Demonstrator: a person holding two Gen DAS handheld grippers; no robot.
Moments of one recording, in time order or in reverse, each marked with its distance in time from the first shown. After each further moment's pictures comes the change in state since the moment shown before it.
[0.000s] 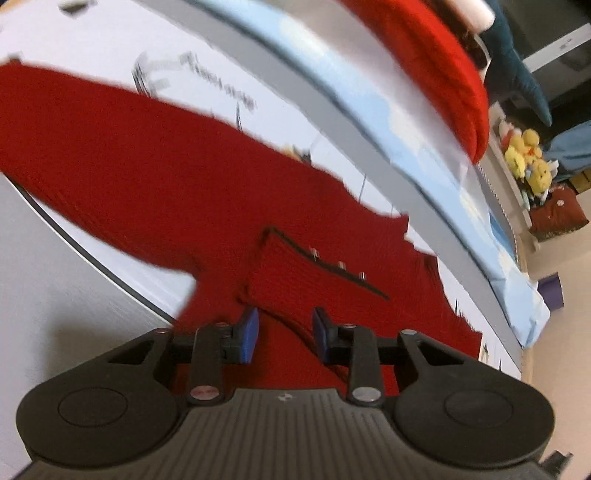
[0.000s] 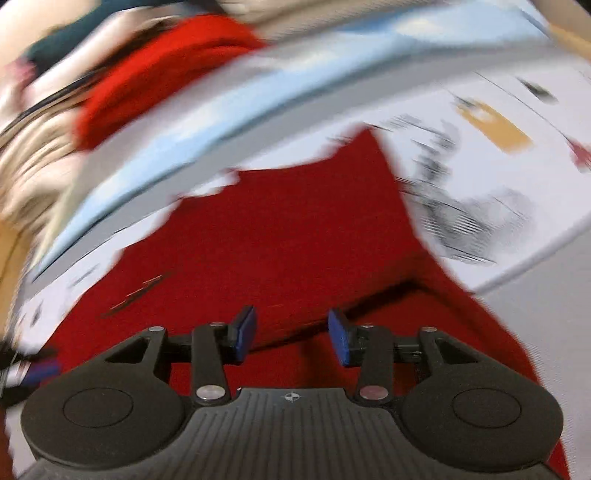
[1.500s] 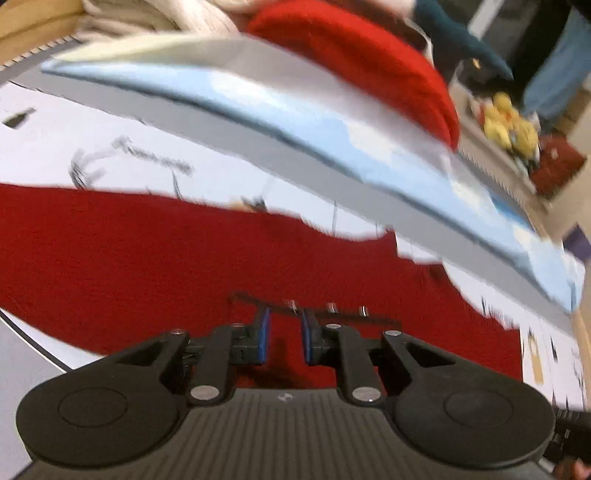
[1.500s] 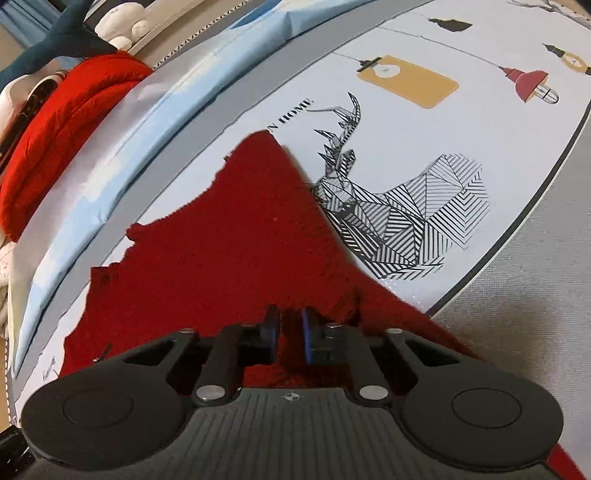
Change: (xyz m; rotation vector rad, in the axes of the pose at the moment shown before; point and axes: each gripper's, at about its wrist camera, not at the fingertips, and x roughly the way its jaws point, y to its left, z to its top) left arm 0.035 -0.052 -0.009 0.296 -0.194 0.086; right arm 0.044 -0.049 0.022 0.252 -0.013 -0.074
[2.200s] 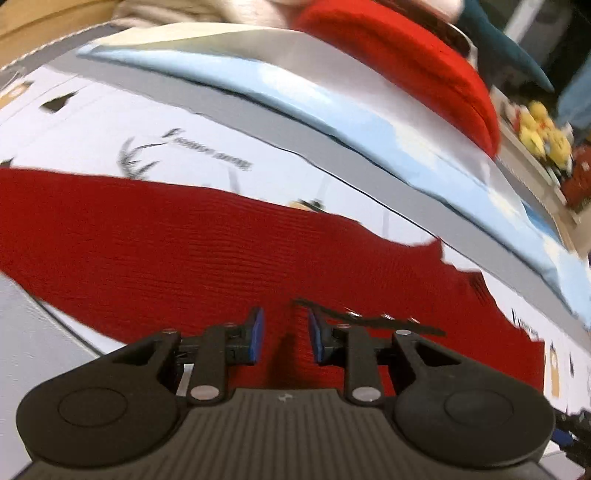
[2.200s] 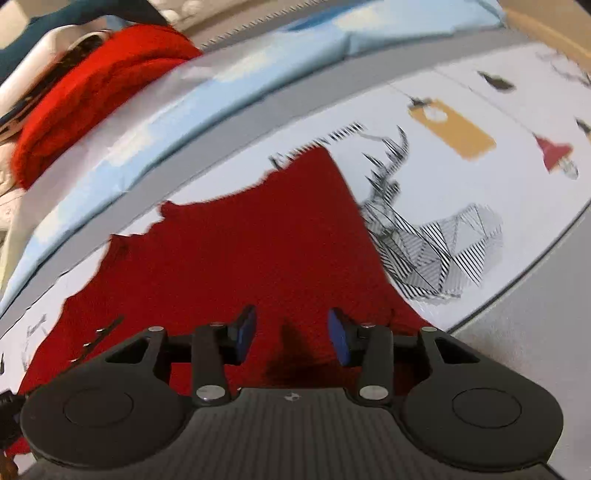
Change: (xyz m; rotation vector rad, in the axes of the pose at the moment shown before) left arm -0.010 0.045 0.020 -0.095 0.006 0.100; right arm -0.021 0.045 -0.005 -0.221 -0.021 -0.032
